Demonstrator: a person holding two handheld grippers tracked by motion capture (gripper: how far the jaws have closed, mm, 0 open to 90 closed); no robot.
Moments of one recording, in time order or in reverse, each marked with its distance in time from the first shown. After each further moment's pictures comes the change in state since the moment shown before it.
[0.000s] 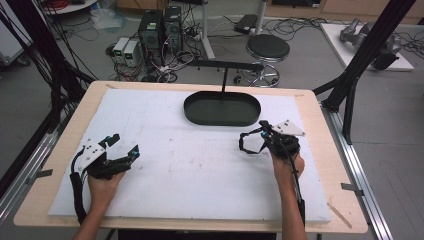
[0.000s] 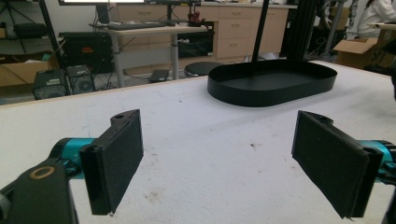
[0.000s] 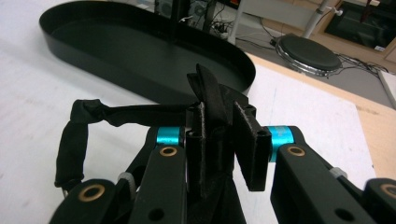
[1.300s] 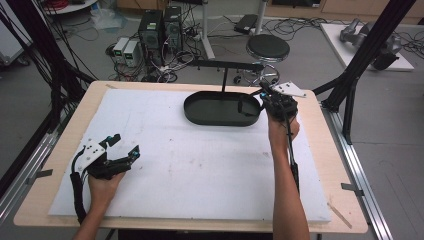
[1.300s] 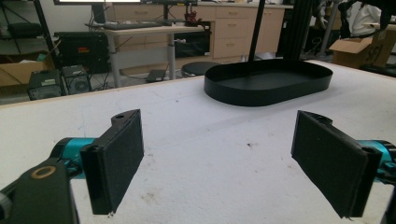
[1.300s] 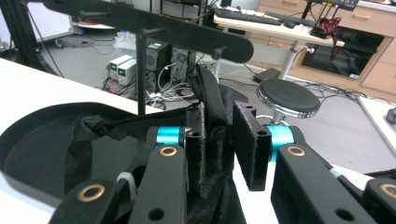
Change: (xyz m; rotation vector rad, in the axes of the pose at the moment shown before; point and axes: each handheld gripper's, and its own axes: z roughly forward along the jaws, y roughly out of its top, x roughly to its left) left arm 0.000 0.000 0.001 -0.002 -0.015 -0.001; right arm -0.027 0.086 0.039 -0.154 -0.069 0.069
